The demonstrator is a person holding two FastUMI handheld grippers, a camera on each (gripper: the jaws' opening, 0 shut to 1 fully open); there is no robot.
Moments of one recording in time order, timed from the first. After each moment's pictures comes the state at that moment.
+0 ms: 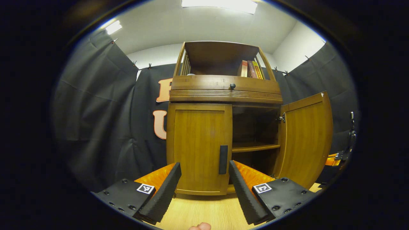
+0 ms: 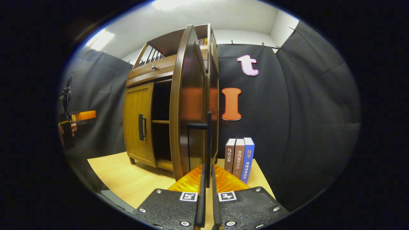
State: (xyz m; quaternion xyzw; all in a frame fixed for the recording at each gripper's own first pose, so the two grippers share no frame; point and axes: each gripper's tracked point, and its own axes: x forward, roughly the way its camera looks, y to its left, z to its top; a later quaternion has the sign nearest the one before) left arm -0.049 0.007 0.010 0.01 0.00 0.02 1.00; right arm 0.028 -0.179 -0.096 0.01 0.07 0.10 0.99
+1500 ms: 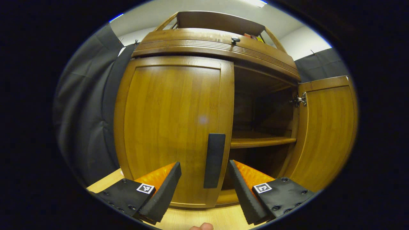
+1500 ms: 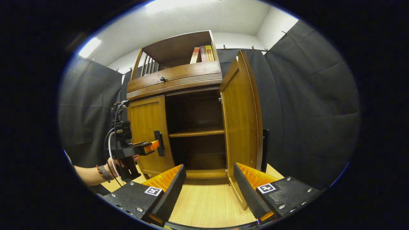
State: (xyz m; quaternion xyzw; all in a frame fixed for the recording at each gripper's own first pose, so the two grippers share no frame) left arm 0.154 -0.034 -0.094 -0.03 0.08 -0.04 1.00; right arm -0.032 -0.034 -0.028 0.05 0.07 0.05 1.00
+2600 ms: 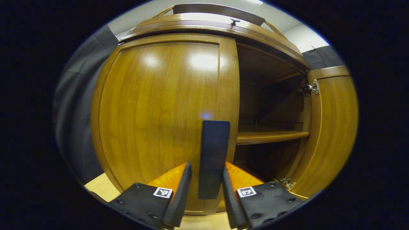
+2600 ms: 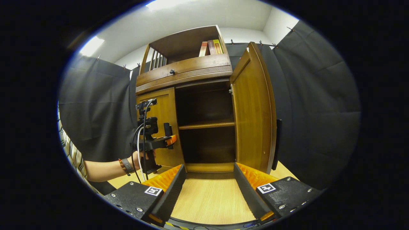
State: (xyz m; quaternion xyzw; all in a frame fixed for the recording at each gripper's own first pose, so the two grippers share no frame) left arm 0.205 -0.054 -0.124 -0.02 0.09 -0.06 0.99; right arm -0.042 -0.017 -0.048 0.05 0.10 0.08 0.99
